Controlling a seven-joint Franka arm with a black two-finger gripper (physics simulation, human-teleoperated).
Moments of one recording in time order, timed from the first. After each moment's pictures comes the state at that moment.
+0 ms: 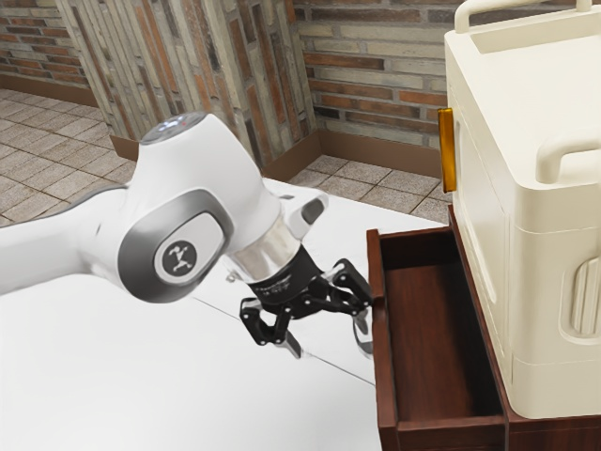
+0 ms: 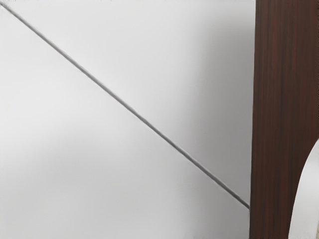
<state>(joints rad) -0.22 -0.22 0.04 -2.10 -0.19 2.12 -0.77</state>
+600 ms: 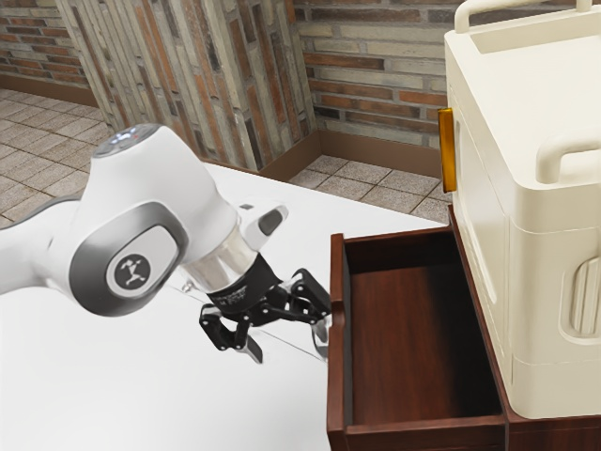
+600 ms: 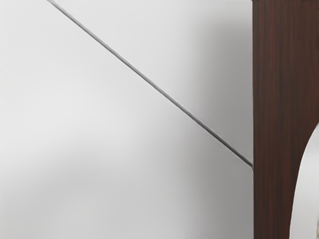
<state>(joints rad) -0.20 -0.33 0.07 -2.21 -0.16 2.12 -0.72</state>
